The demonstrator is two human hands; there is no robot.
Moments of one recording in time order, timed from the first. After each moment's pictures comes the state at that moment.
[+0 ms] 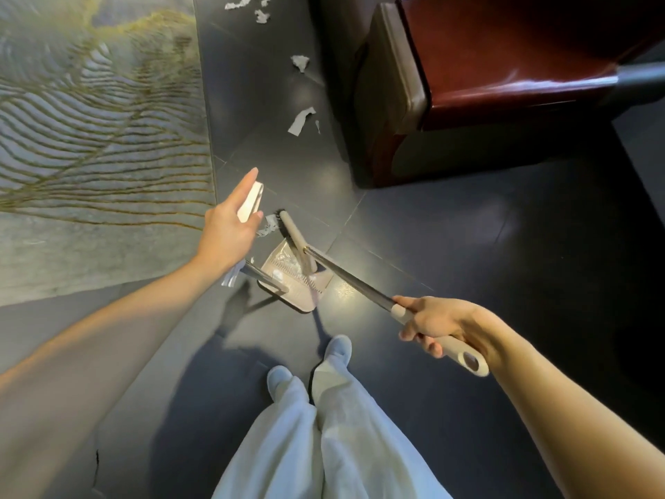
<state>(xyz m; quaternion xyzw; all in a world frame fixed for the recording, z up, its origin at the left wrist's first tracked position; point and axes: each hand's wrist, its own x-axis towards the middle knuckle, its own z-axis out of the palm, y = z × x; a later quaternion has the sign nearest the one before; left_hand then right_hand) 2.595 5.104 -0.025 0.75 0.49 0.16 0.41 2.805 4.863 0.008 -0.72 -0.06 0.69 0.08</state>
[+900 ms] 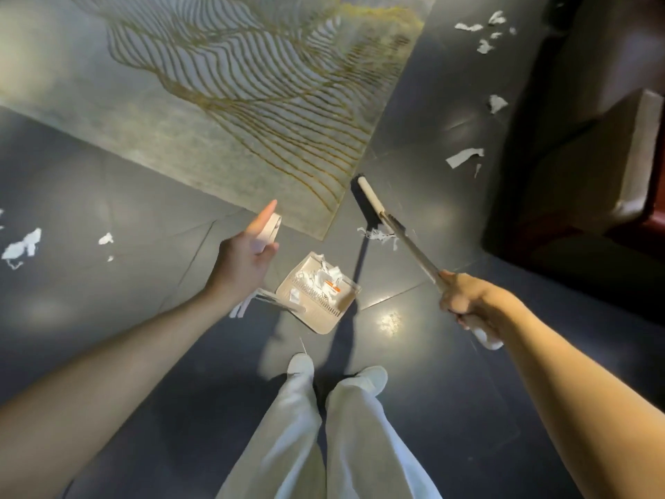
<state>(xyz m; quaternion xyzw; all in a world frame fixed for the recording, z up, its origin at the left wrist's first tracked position) 2.403 5.063 -0.019 0.63 0.68 0.21 0.31 2.741 5.050 -0.024 -0.72 -0.46 0.50 -0.14</state>
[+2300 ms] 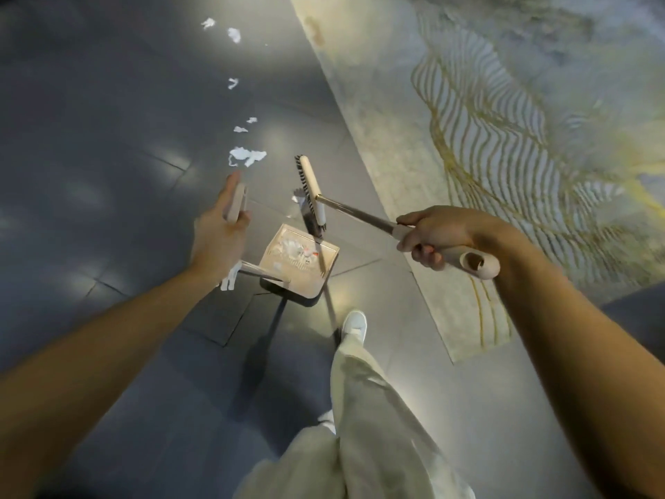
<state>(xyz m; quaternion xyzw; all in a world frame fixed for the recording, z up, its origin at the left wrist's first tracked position) 1.930 4.973 -0.001 0.18 0.87 0.44 0.14 2.128 5.202 0.101 -0.47 -0.61 0.59 -0.25</state>
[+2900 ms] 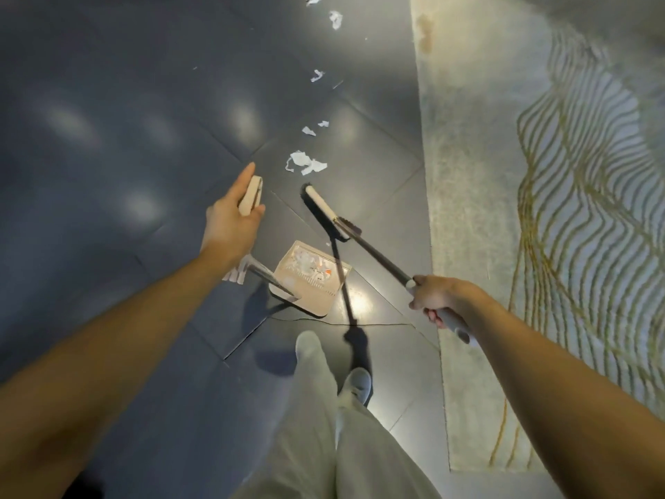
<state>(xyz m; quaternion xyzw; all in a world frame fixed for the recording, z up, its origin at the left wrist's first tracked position) 1.742 5.069 -0.019 0.03 0.89 0.43 0.14 1.911 5.332 -0.029 -0.38 -0.72 0.37 -0.44</state>
